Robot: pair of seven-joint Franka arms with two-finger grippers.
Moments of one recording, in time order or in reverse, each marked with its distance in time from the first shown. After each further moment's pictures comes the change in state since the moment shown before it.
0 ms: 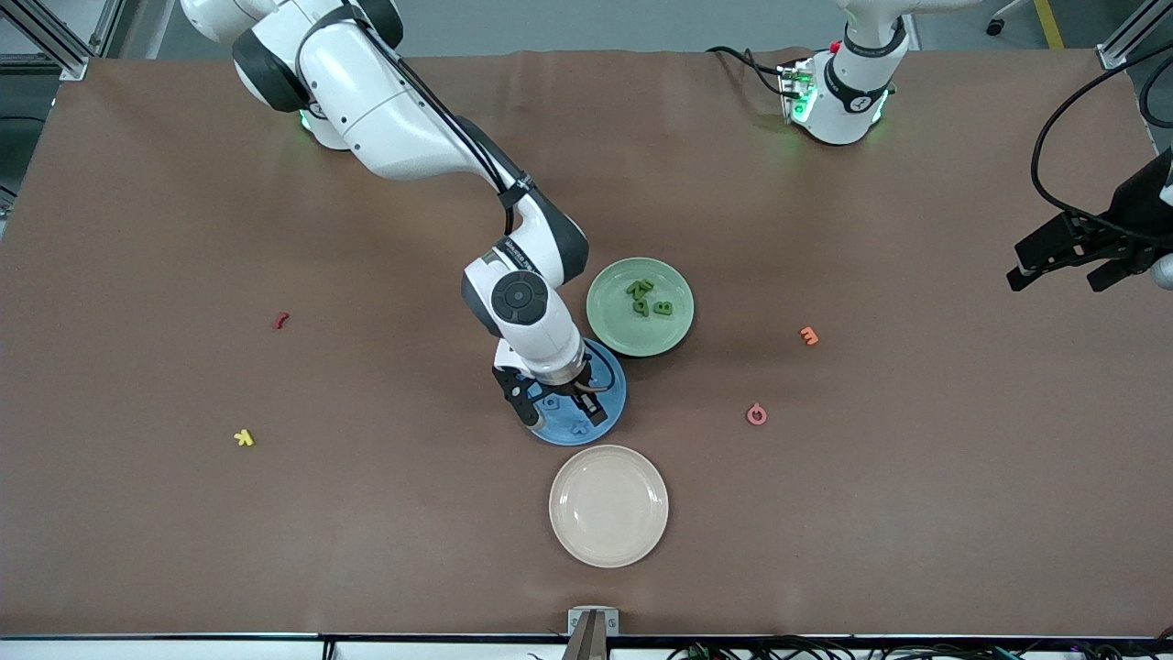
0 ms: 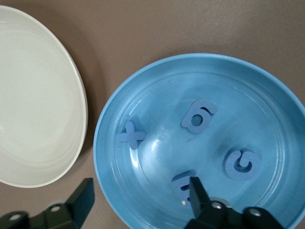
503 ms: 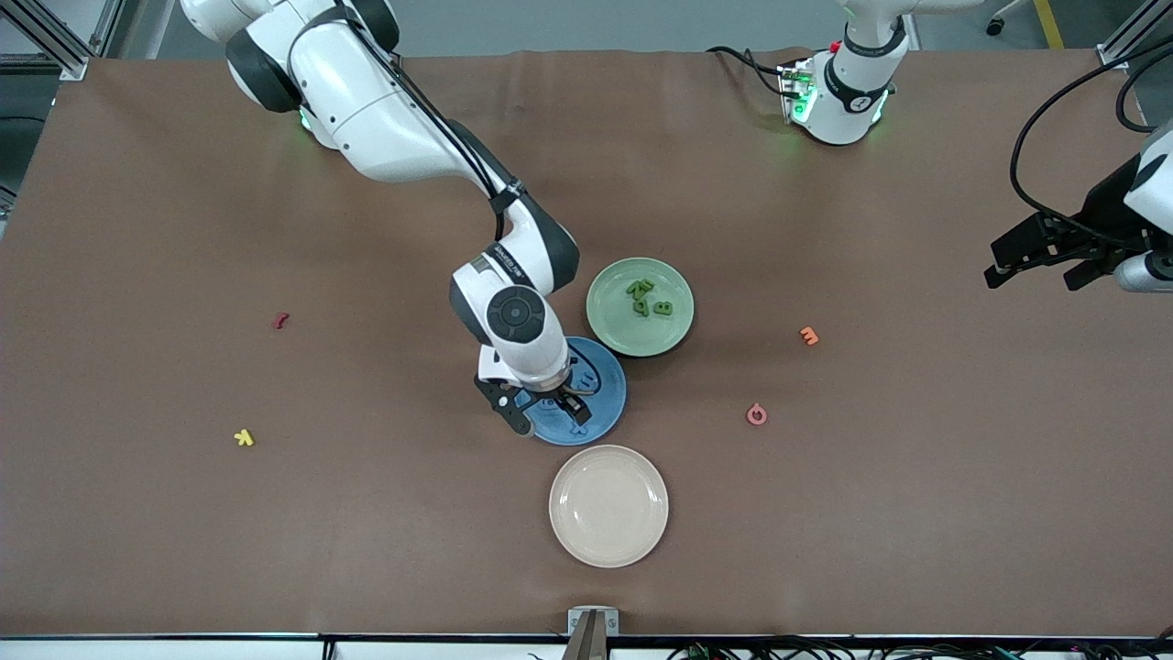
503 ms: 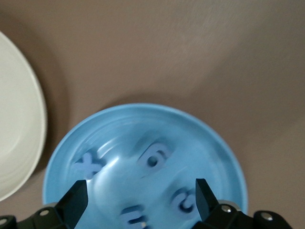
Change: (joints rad) left arm -0.042 0.000 0.019 -0.016 0.000 -0.010 -0.007; right arm -0.034 -0.016 -0.019 0.030 -0.026 -0.238 -0.234
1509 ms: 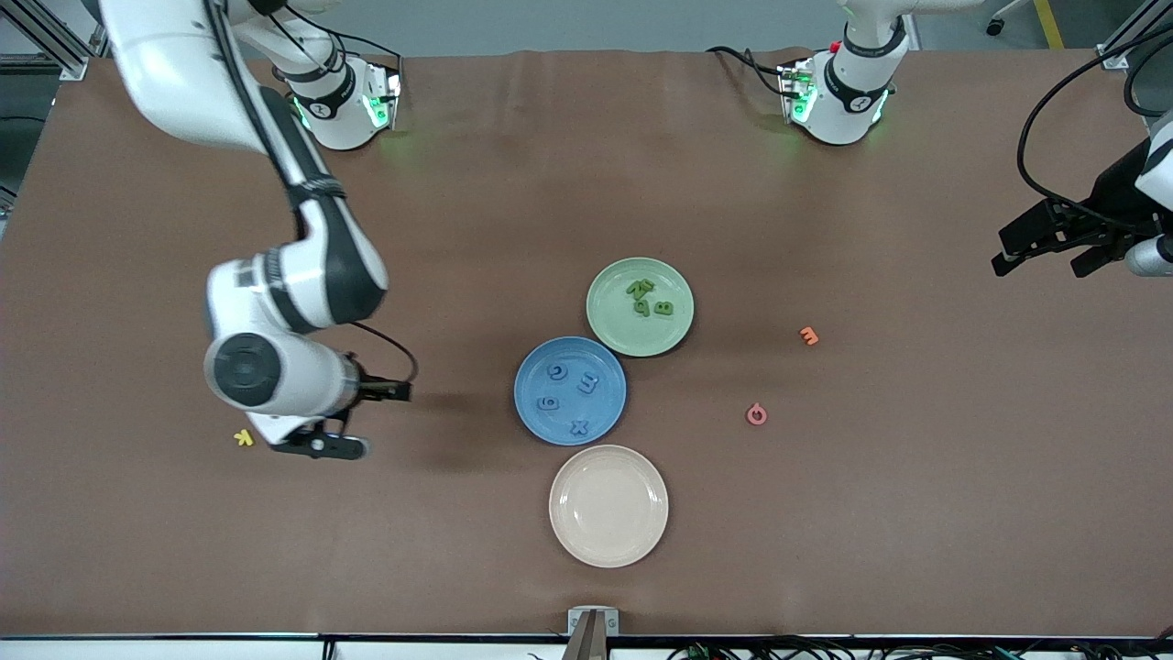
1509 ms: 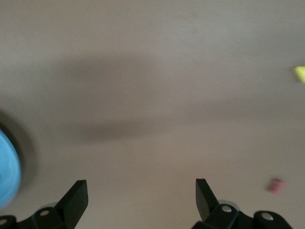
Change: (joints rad) left arm 0.002 -0.039 0.012 -0.034 0.000 -0.005 0.000; right arm -0.372 -0.362 -0.009 -0.215 -0.008 -0.410 -1.087
